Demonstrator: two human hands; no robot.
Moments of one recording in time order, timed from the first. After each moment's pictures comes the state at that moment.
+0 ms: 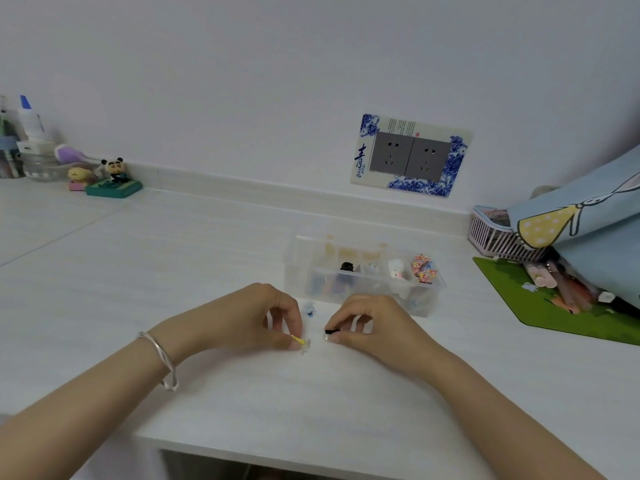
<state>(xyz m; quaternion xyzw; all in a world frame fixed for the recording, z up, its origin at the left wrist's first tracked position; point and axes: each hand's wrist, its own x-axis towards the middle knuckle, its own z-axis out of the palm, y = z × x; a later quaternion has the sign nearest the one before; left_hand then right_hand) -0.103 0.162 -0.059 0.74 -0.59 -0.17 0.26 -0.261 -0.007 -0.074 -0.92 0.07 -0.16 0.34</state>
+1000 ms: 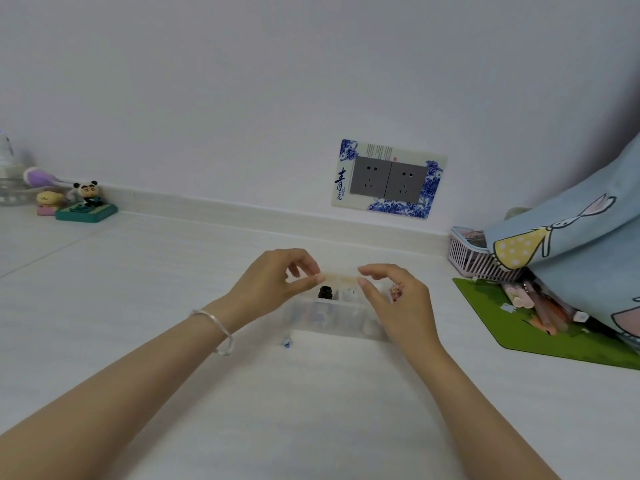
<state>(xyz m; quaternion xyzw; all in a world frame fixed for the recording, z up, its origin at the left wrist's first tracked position) -0.083 0.075 -0.037 0.70 -0.57 0.01 0.43 -0.256 -0.050 -0.045 -0.82 0.19 -0.45 0.30</state>
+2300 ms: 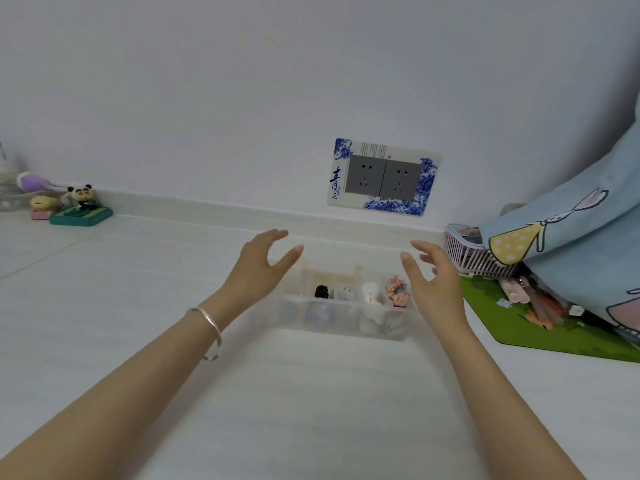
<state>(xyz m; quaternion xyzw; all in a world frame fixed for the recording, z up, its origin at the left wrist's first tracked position) -0.070 0.064 -0.042 0.75 -0.43 0.00 0.50 -0.271 -0.101 -0.038 -0.75 0.29 -0.49 0.33</state>
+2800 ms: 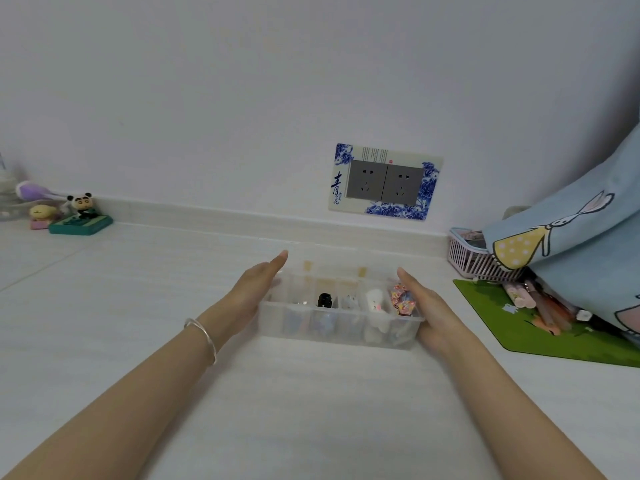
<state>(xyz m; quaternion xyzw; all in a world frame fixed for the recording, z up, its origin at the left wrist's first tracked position) -0.048 0.057 -0.061 0.65 -0.28 -0.31 0.64 -0.257 -0.130 -0.064 -0.54 0.29 -0.27 0.74</state>
